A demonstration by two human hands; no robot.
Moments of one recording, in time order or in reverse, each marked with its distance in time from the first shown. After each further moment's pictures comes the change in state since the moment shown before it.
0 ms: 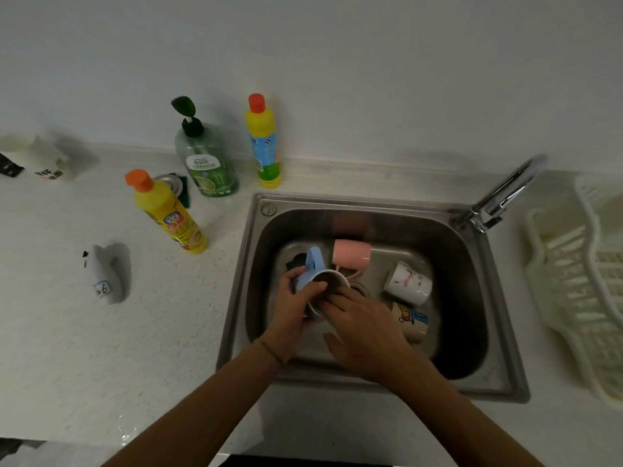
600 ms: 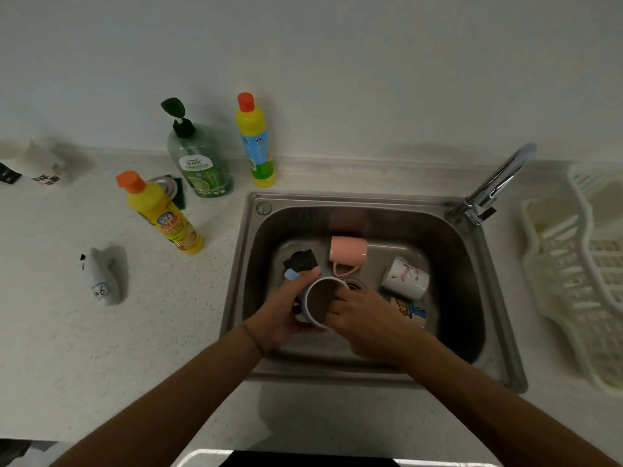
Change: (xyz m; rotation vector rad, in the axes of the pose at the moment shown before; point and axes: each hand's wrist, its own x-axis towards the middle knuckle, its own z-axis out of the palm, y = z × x) left_hand -0.002 0.020 -0.007 0.191 -0.169 -0.317; right_hand 0.006 0.025 -0.006 -0.267 -0.279 -0.253
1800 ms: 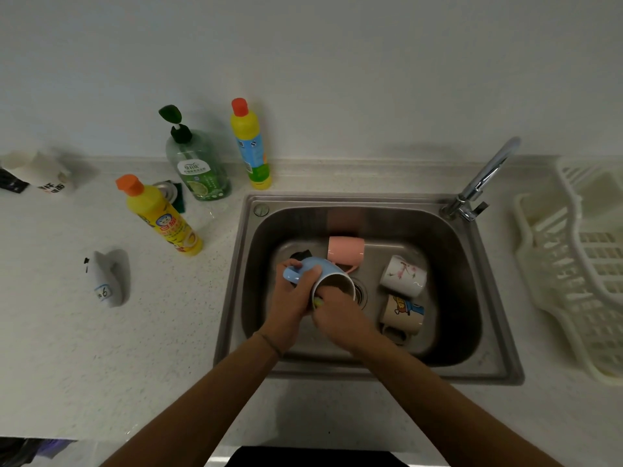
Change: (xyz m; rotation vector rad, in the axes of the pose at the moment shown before) left_hand -0.008 -0.011 0.034 0.039 0.232 0.509; right_hand 0.018 -0.036 -0.003 0.922 0.196 0.557
